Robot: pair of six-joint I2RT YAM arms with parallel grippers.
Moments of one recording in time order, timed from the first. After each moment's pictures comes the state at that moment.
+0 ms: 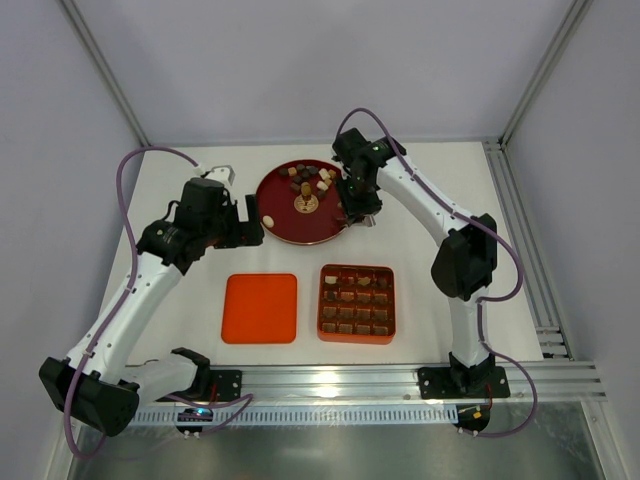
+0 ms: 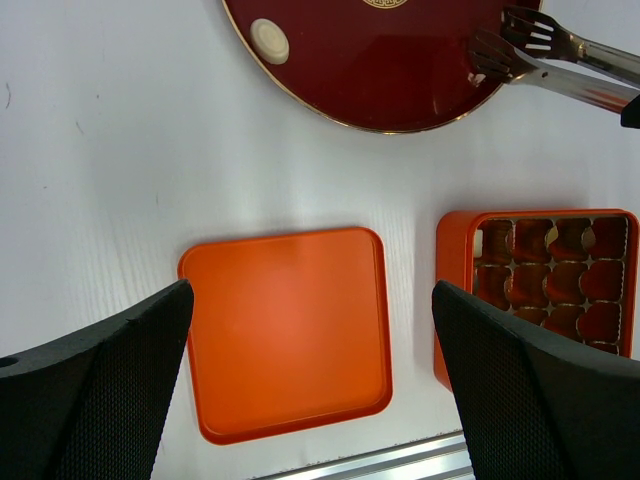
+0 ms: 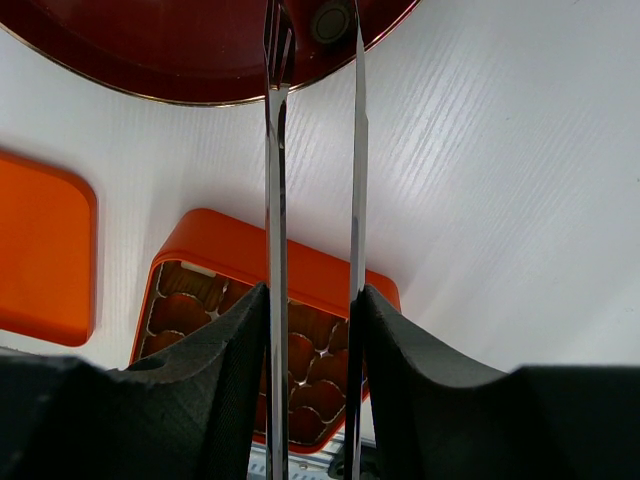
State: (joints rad) left arm -0.39 1.12 1.19 -0.81 -0.07 -0.36; right arm 0.57 2.06 2.04 -1.24 0.03 0.23
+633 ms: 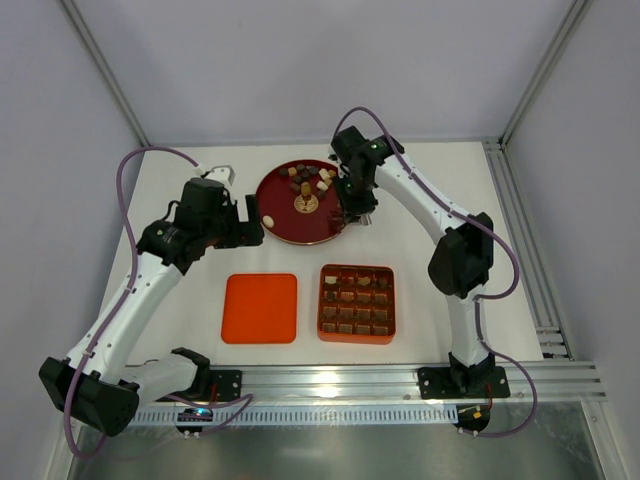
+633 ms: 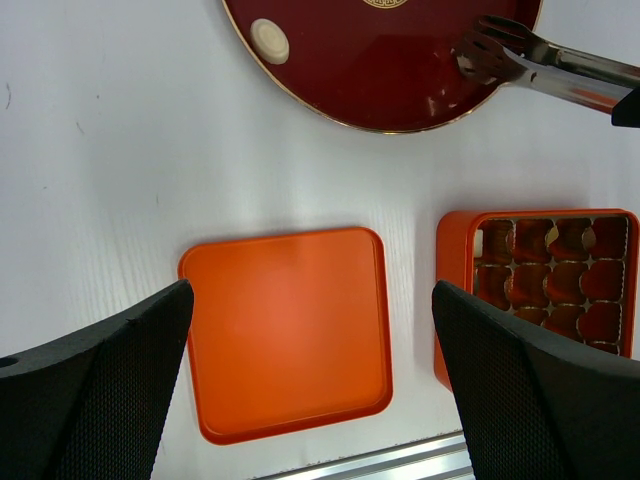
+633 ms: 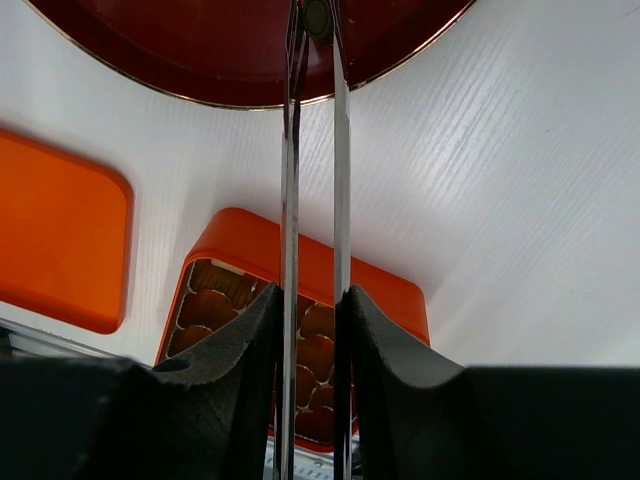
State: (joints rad) left arm -0.39 1.12 1.19 -0.81 -0.07 -0.36; right arm 0.57 2.08 2.07 -1.25 -0.03 0.24
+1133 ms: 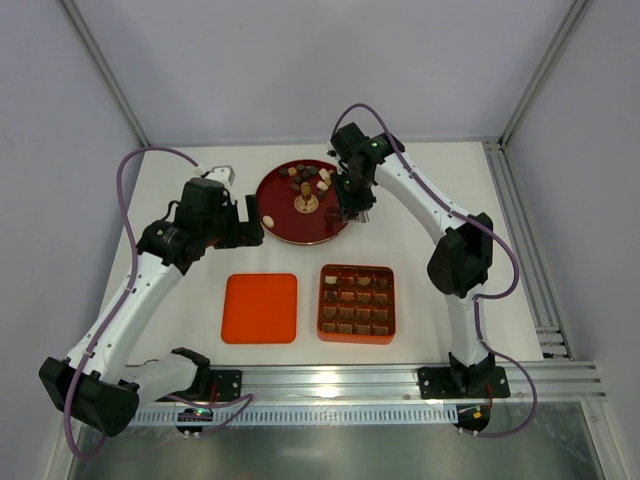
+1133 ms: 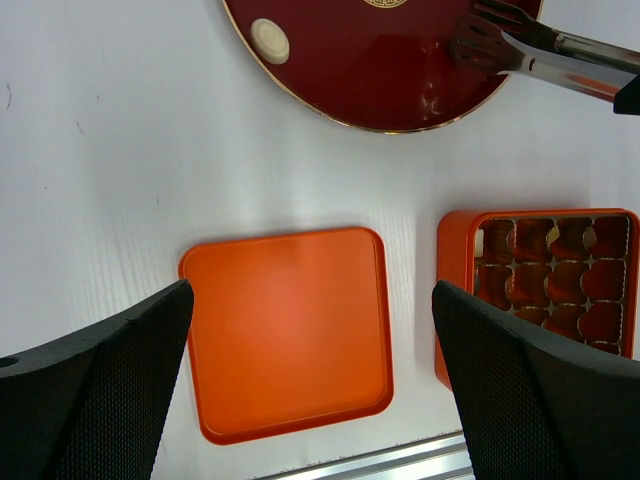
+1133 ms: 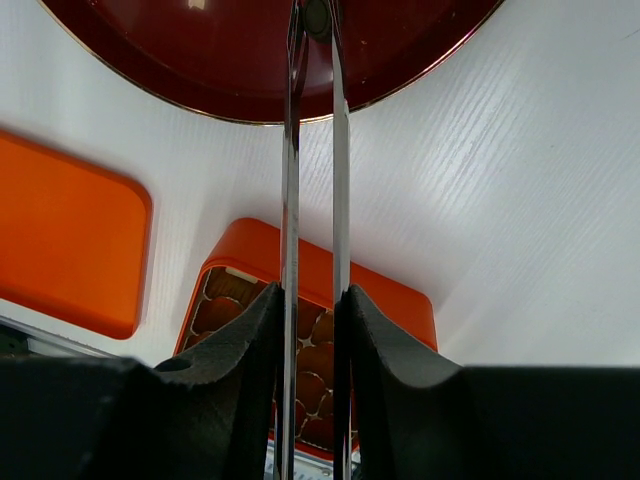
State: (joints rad) left arm -0.39 1.12 1.19 -0.81 -0.07 -0.36; right arm 0.57 2.09 2.12 -1.24 -0.05 0.25
